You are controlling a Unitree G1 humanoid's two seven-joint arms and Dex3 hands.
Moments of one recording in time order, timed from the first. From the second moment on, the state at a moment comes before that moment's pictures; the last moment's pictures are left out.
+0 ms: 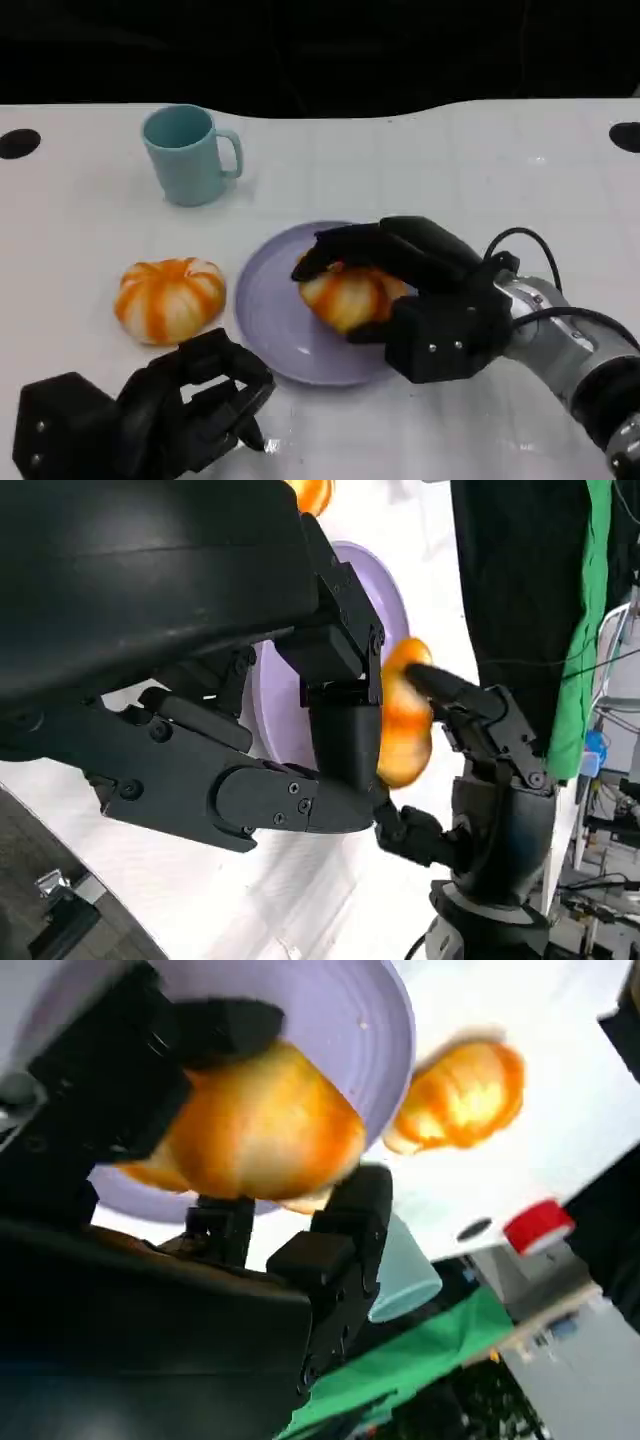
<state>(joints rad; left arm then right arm) 0.21 0.04 -0.04 -0.18 -0.22 0.16 -0.27 -0.74 -0.09 0.44 0.95 -0.53 -0.63 0.04</state>
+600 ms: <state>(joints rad) 0.21 0.04 -0.04 -0.18 -0.21 0.16 -0.27 -0.73 -0.13 0.44 0.78 -0.52 -0.53 0.18</state>
